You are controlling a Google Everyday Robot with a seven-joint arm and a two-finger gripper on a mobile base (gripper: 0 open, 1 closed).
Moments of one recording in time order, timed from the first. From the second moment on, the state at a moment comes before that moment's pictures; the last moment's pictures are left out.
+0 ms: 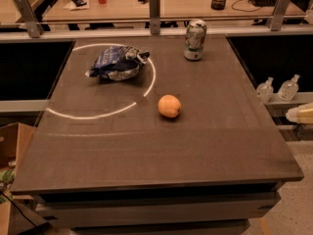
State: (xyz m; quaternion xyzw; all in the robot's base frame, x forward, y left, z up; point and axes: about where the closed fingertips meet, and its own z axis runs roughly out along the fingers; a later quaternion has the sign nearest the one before) arm 0.471 -0.327 0.943 -0.34 0.77 0.11 0.53
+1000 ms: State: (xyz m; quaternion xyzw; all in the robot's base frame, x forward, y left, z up) arm 0.514 -0.329 0.929 -0.29 0.78 0.11 0.54
